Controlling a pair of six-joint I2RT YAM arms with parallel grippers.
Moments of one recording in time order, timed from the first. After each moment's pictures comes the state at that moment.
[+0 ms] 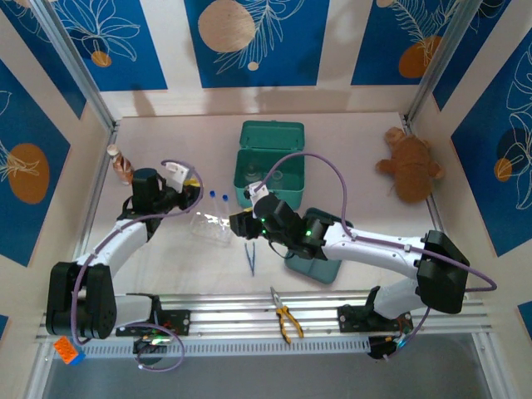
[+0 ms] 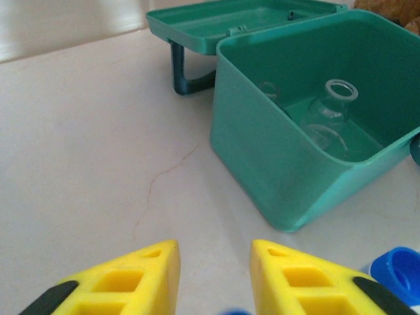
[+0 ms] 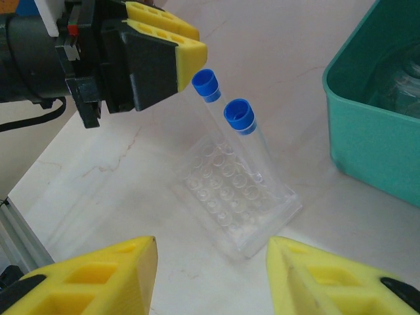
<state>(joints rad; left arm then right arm) -0.09 1.26 0.64 0.11 0.52 0.17 1.07 1.40 0.96 -0.10 0.19 0.56</state>
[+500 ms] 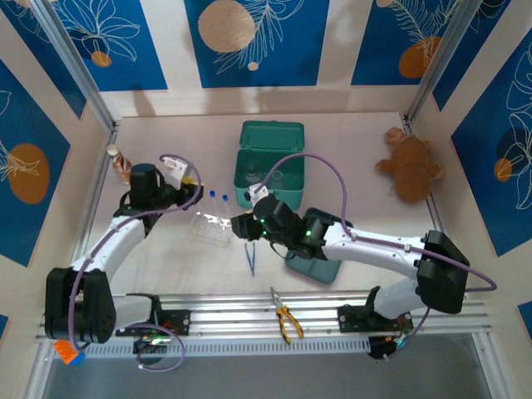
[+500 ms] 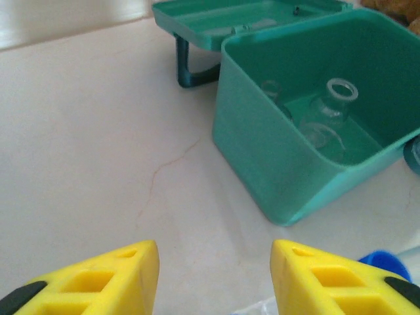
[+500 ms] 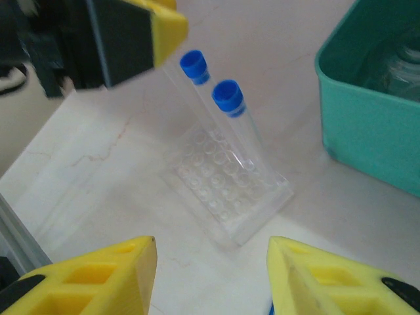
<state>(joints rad) -0.09 1.23 0.73 -0.04 0.50 0.16 1.08 1.40 0.96 -0.16 0.20 0.56</state>
